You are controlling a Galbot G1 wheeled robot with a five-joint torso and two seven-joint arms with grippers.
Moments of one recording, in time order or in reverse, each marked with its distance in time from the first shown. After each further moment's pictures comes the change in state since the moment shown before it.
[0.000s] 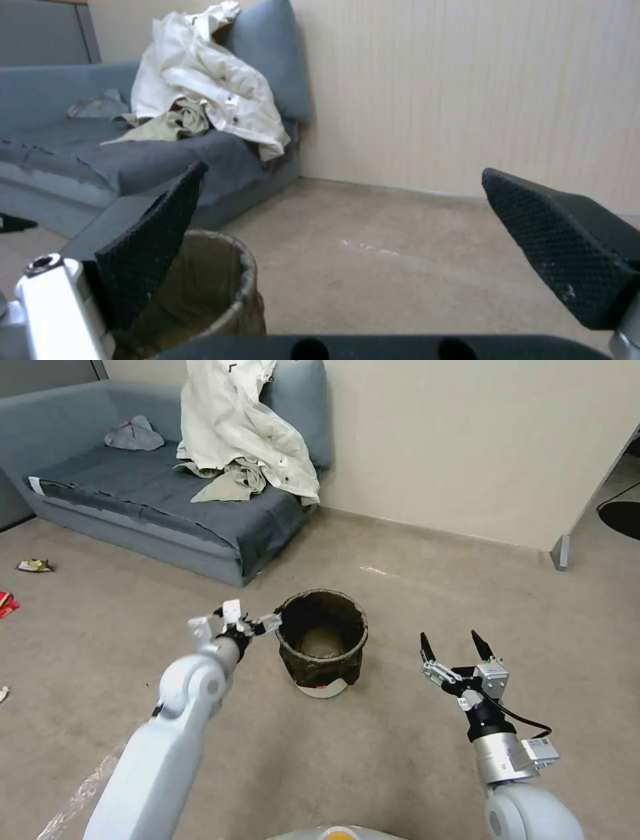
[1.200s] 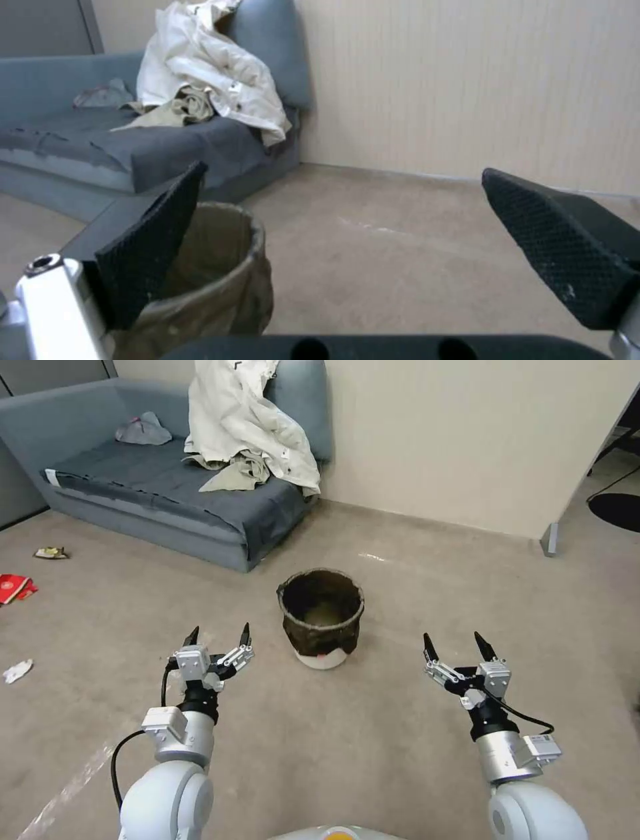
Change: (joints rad) left arm 0.632 -0.284 -0.214 -0.430 0.663 -0.564 0.281; right arm 0.014 -0.041 -0.012 -0.016 0.023 -0.026 0.034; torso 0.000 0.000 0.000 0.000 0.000
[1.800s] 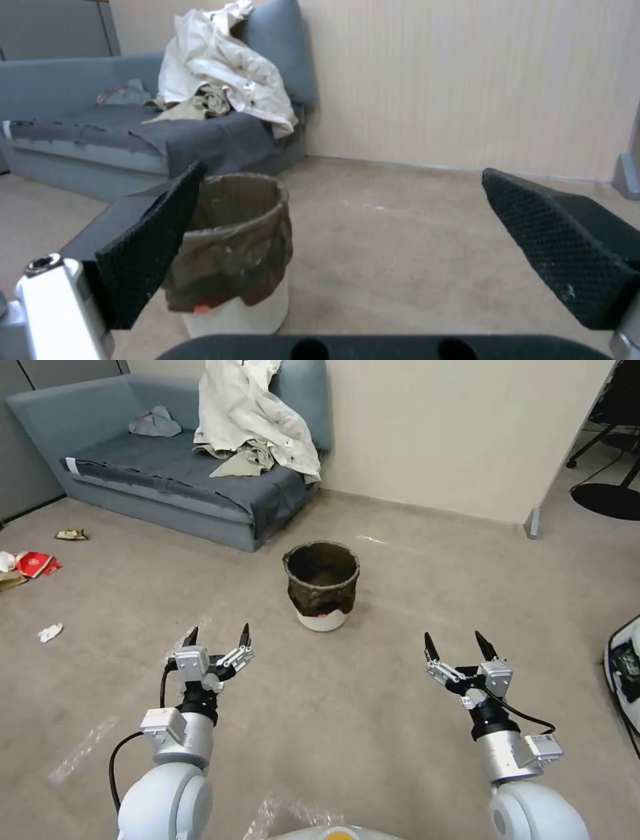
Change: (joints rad) left arm 0.015 -0.008 -0.001 -0.016 0.017 0.006 -0.001; right arm 0.000 -0.003 0.002 0.004 0.005 -0.002 0.001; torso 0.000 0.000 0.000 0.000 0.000
